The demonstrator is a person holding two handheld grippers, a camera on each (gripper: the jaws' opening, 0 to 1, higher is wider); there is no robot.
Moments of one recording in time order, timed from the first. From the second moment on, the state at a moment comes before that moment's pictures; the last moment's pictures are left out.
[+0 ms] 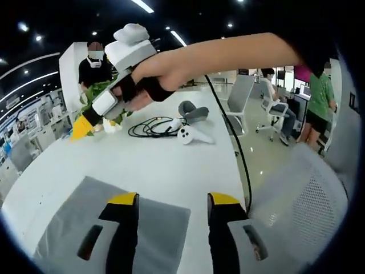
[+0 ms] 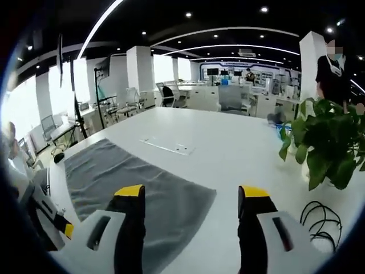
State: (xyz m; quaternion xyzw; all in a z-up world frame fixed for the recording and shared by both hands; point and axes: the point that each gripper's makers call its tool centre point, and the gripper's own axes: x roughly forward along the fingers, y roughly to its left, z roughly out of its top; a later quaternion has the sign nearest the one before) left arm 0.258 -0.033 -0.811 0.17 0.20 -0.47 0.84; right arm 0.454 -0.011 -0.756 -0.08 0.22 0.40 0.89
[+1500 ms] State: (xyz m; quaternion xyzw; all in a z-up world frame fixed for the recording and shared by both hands) left arm 0.262 -0.070 -0.920 0.22 0.28 -0.49 0.80; right arm 0.512 0.012 -0.891 -0.10 0.31 0.38 0.87
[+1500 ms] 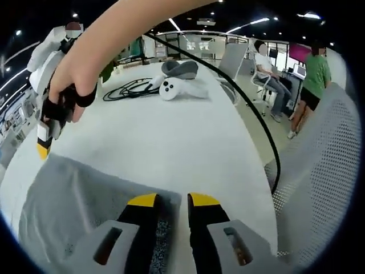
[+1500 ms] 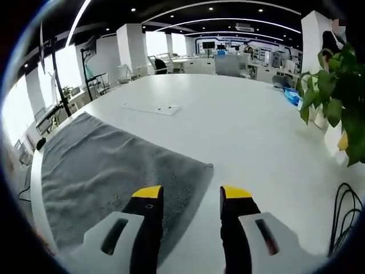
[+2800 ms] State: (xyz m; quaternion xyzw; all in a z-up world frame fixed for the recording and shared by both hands) left arm 0.264 -0.061 -0.890 0.16 0.26 -0.47 0.83; right arm 0.531 0.014 -0.924 -0.10 0.34 0.34 0.87
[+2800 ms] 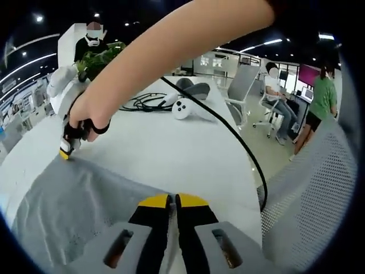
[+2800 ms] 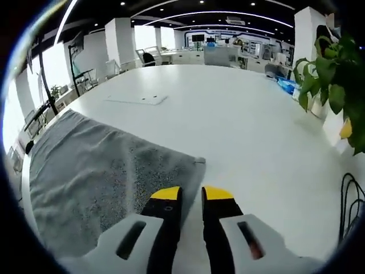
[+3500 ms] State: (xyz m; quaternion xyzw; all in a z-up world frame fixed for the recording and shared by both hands) left arm 0.266 -0.069 -0.865 0.13 0.25 -0.45 0.85; right arm 0.537 0.011 -0.904 -0.10 0.32 0.34 0.88
